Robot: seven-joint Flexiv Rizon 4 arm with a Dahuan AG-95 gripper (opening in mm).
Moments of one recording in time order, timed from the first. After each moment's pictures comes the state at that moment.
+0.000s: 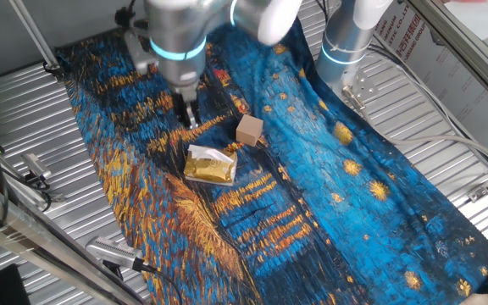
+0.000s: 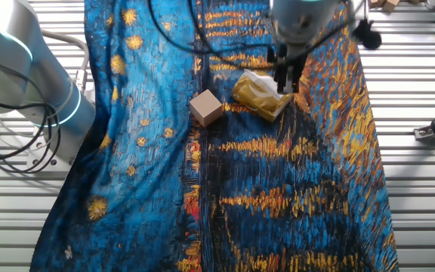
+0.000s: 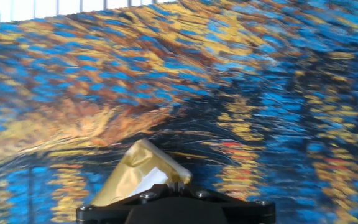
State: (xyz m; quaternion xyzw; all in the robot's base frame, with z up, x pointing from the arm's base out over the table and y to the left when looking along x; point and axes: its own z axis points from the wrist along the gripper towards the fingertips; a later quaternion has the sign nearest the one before) arm 0.503 0.035 0.147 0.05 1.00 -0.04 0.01
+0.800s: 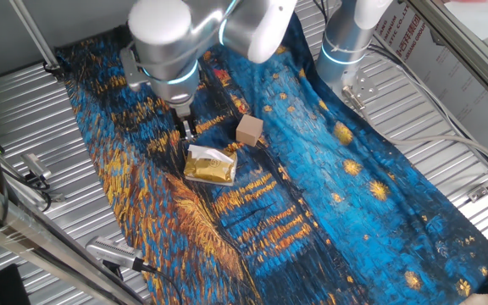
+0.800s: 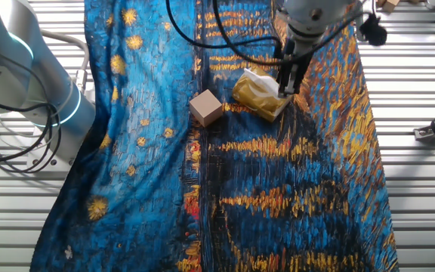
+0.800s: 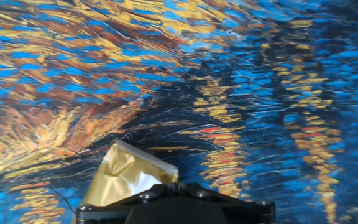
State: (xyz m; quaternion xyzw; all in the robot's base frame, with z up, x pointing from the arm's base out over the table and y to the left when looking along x) arm 0.507 0.038 0.126 0.09 1.00 -0.03 -0.01
